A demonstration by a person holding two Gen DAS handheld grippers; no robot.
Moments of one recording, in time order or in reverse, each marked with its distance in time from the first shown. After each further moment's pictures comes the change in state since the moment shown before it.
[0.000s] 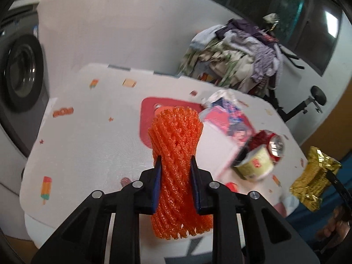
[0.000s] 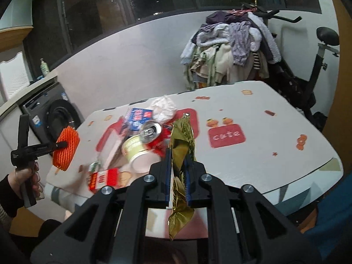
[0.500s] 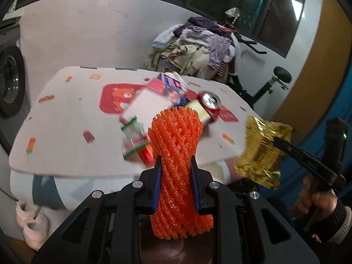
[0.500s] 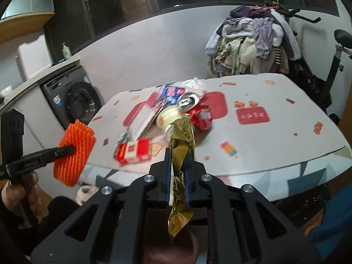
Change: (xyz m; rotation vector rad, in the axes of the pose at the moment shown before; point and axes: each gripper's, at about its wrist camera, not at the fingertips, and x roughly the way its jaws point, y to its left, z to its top) left arm -0.081 -0.078 -0.114 0.113 -0.013 -0.155; right arm -0.024 0.042 -0.049 -0.078 0.058 0.122
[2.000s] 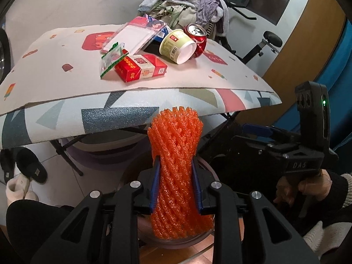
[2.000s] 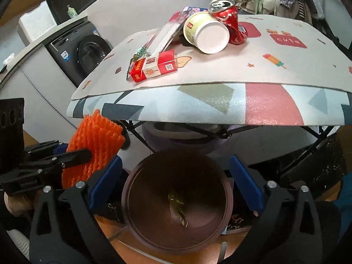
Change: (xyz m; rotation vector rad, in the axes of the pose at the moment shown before) left arm 0.035 -0.003 -0.106 0.043 0.200 -0.065; right arm 0.060 0.029 -0.104 0.009 0.309 0.091
